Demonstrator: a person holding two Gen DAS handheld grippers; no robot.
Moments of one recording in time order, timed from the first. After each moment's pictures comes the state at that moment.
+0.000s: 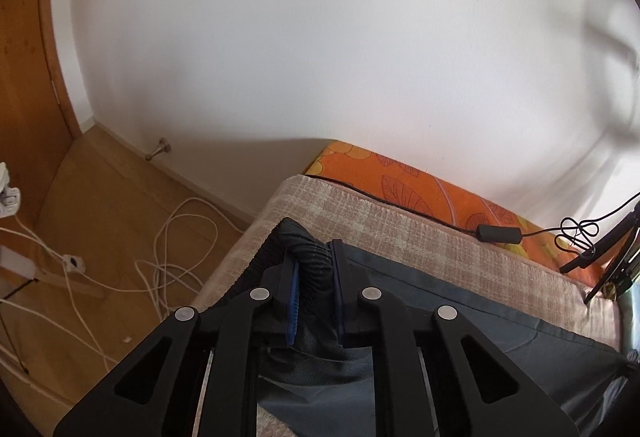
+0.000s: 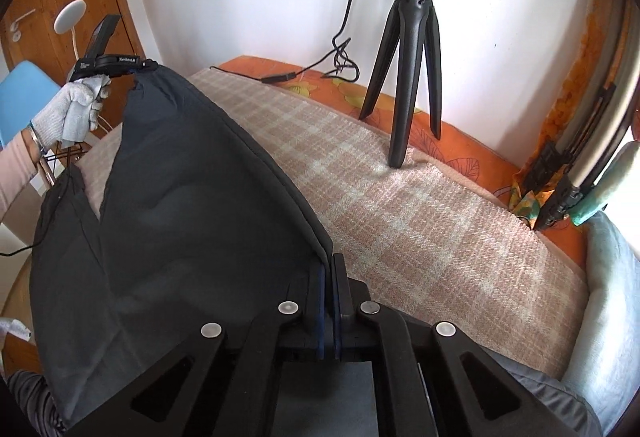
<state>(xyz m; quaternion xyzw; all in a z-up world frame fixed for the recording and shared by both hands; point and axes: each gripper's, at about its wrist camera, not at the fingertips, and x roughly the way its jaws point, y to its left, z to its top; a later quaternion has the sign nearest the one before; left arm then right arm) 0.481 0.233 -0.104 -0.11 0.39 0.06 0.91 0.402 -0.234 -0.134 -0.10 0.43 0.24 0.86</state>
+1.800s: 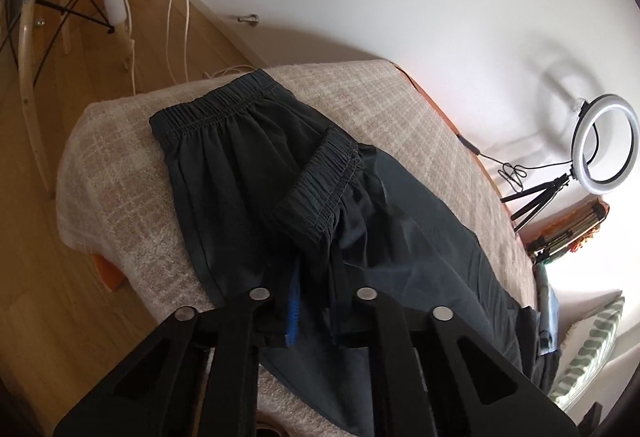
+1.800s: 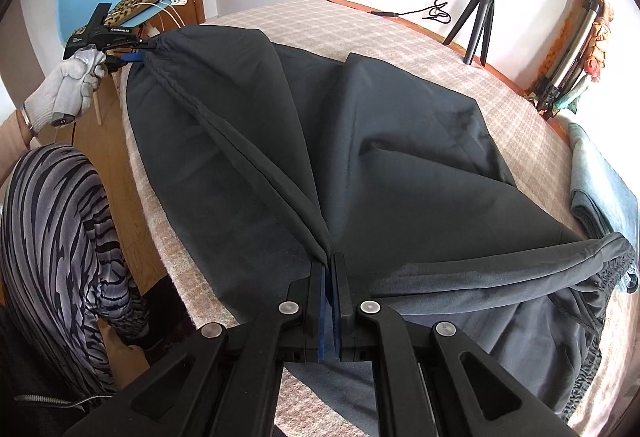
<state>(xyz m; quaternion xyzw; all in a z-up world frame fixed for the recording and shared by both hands) 0.158 0.284 -0.183 -0.33 0.38 0.06 0.86 0.096 -0.223 -0.155 -0.19 0.45 0.25 0.83</state>
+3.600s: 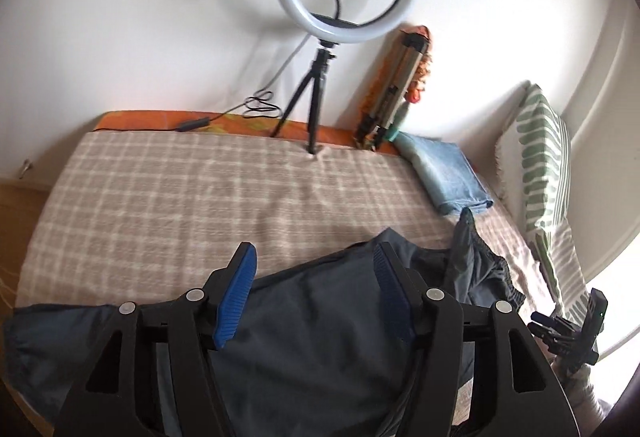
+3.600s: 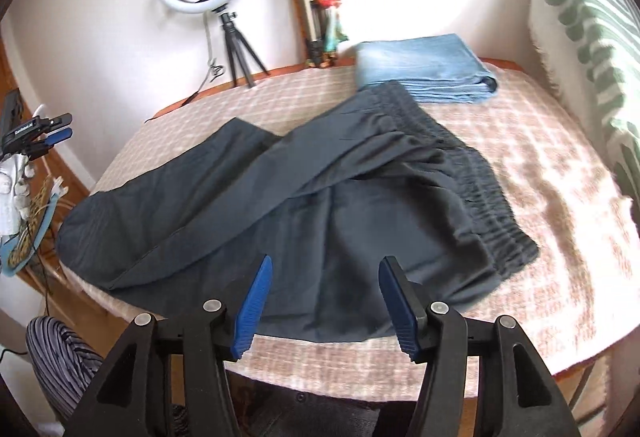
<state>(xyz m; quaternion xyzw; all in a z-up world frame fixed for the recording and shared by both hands) 0.238 0.002 -0.007 -0.05 0.40 -0.27 0.87 0.025 -0.394 -0.102 0.11 0.42 -0.01 0.90</state>
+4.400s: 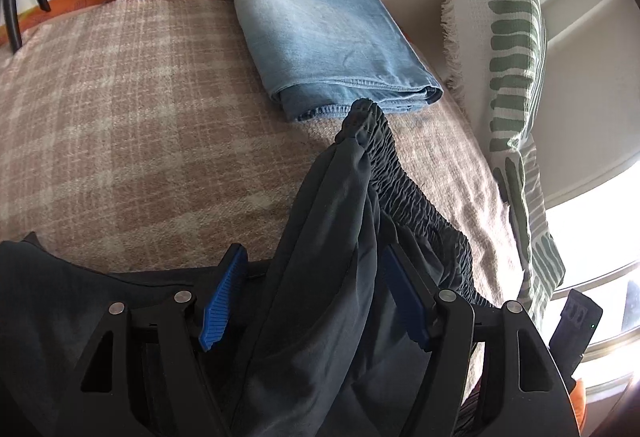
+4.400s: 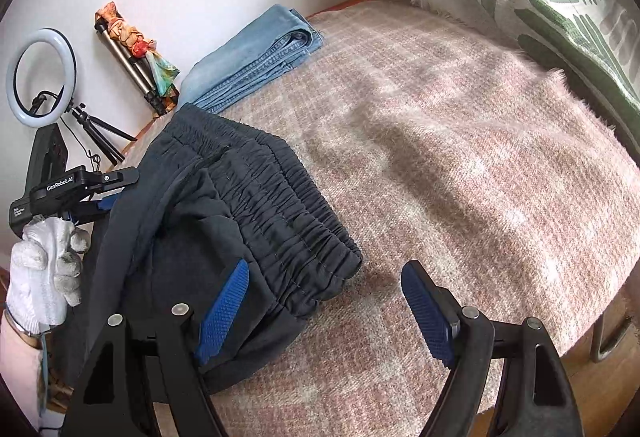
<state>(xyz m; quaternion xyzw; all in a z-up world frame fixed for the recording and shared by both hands) 0.271 -0.316 -0.145 -0.02 0.57 -0.40 0.71 0.022 -0.547 -0.163 0.28 0.42 -0.14 0.85</state>
